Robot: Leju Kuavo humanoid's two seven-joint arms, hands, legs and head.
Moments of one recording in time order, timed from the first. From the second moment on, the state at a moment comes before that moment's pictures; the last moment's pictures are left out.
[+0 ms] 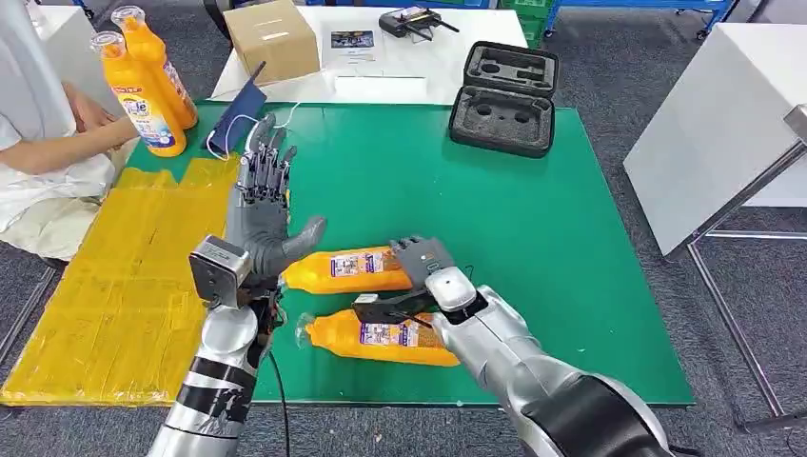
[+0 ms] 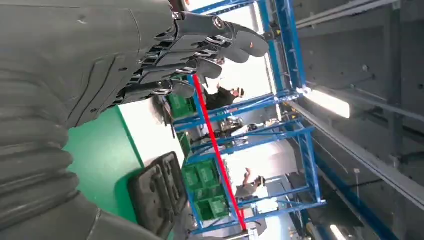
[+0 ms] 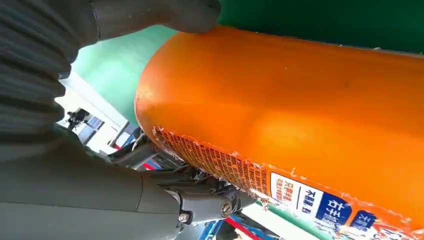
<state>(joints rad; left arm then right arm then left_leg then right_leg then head) -0.37 -0.26 -0.21 -1.36 -0.31 0.12 -0.52 -0.76 0.24 0.47 -0.33 1.54 -0.05 0.13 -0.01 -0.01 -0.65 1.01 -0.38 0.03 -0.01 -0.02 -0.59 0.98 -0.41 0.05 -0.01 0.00</state>
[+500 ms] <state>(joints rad) -0.36 -0.26 -0.21 -1.36 -0.29 0.12 -0.52 -0.75 0.23 0.47 -0.33 1.55 -0.11 0.15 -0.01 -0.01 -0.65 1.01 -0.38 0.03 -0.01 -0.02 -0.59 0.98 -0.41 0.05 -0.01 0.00</state>
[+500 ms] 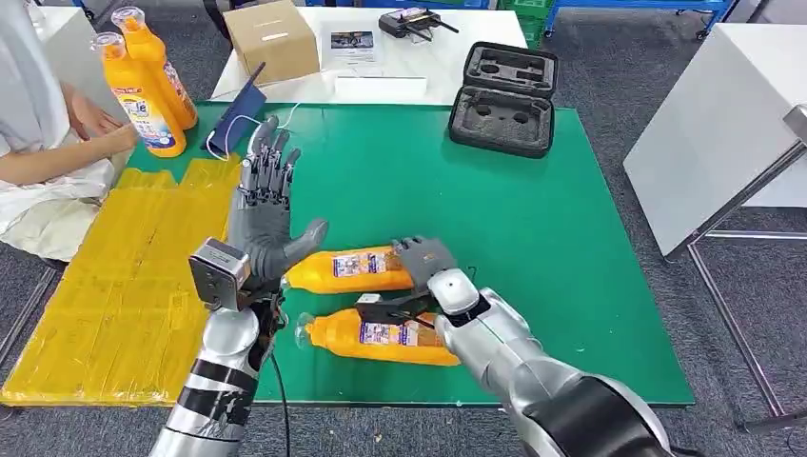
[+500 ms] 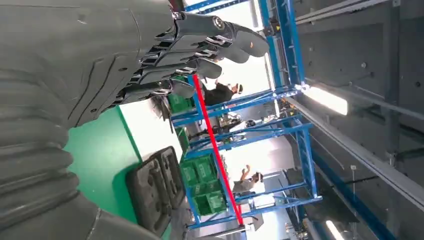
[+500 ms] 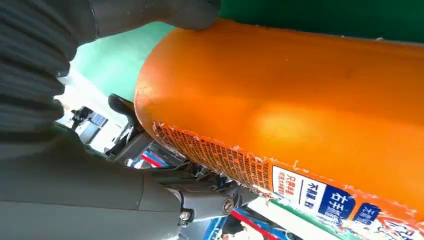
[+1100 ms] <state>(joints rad) -0.31 -0.26 -0.21 -1.40 -0.31 0.15 -0.51 -0.71 0.23 0.31 -0.35 1.26 -0.41 0.01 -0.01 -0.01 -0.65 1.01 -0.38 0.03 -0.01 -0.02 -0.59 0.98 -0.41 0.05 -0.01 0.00</state>
